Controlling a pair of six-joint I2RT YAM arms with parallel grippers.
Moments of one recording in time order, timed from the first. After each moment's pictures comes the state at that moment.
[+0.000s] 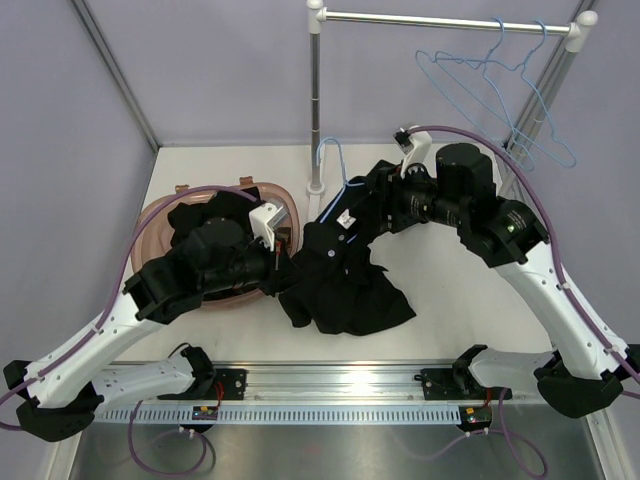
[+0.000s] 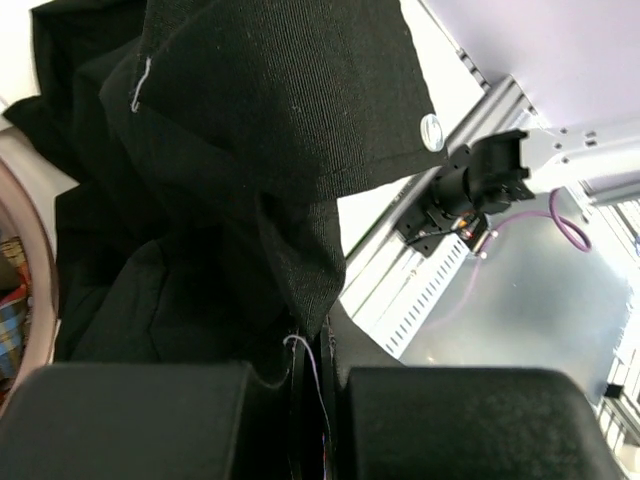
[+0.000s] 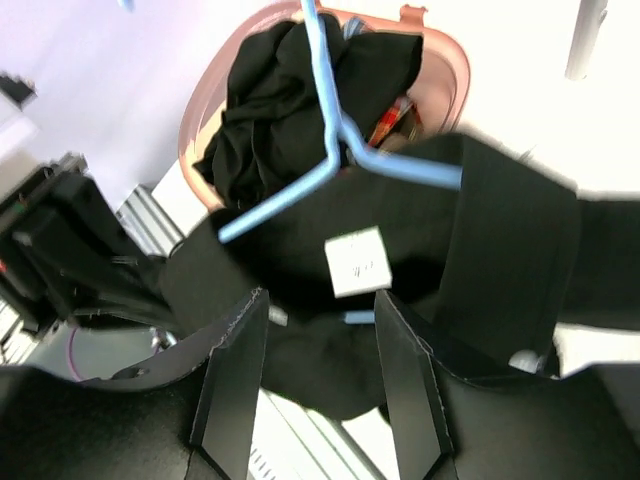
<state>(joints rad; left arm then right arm) -0.92 0.91 1.17 -0.72 0.15 -0.45 0.65 1.19 1.56 -0.73 -0.30 0.35</state>
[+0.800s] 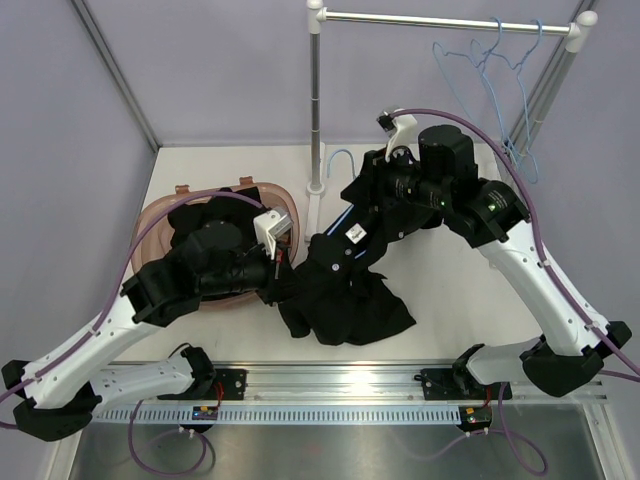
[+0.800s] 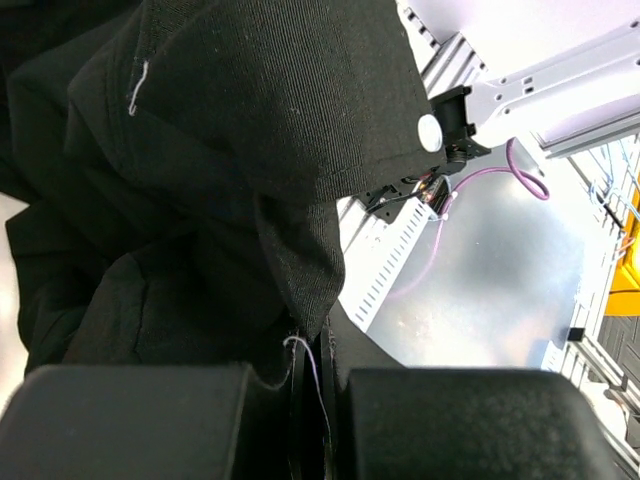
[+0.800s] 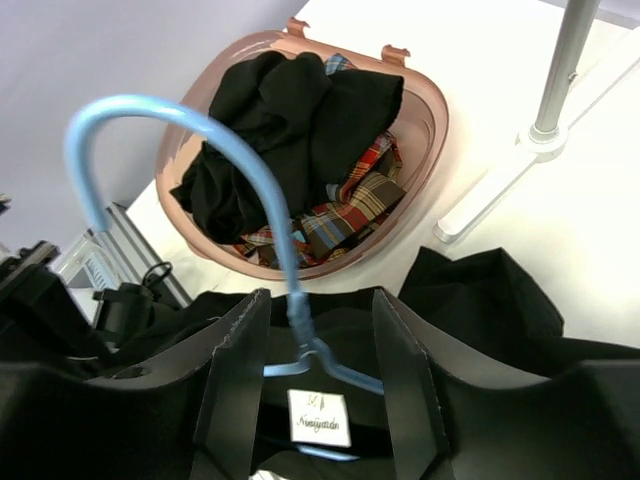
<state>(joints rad) -0.94 0.90 1.17 -0.73 0.26 -0.45 0.65 1.33 1.71 -0.72 -0.26 0.28</state>
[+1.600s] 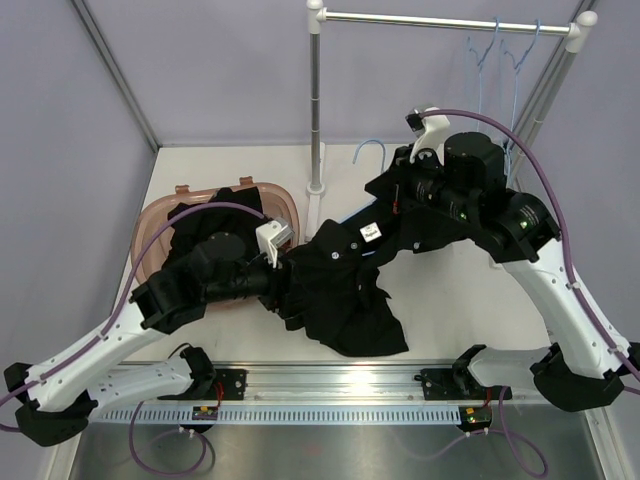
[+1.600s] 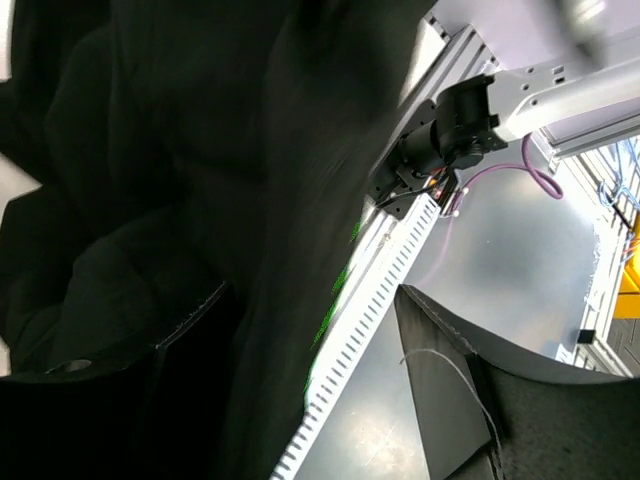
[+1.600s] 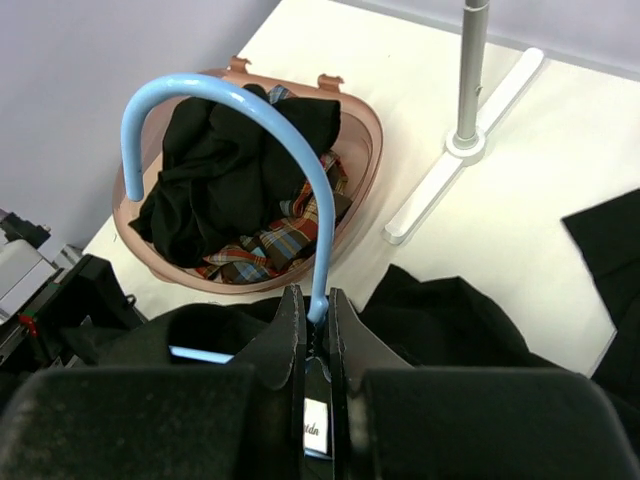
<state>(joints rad) -0.95 0.85 1.03 -0.64 0.25 -0.47 0.66 1.25 1.73 -0.78 -0.09 0.29</state>
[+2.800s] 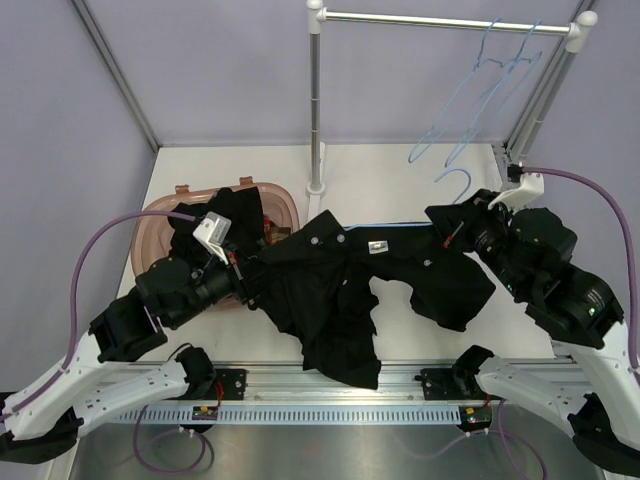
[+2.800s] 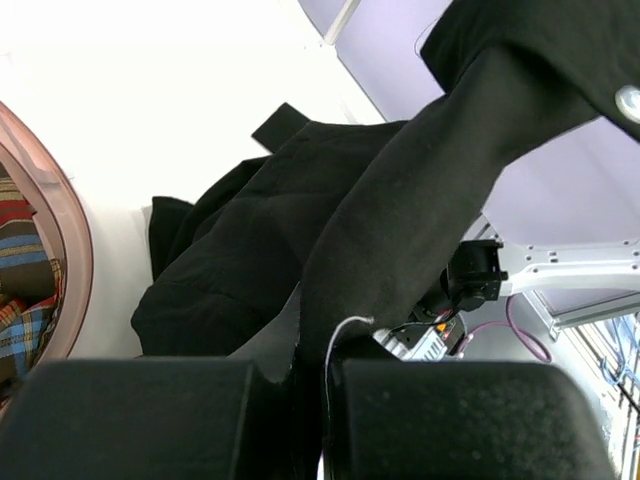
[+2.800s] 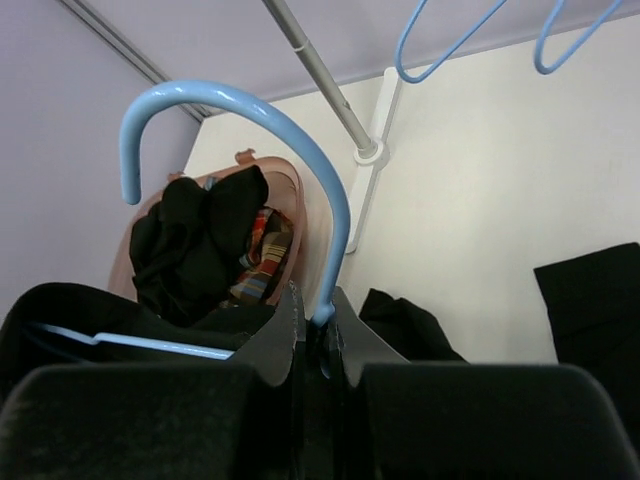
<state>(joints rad) -0.97 0.58 0.96 -0.55 -0.11 -0.58 0.70 0.83 1.41 -0.79 0.35 0.58</state>
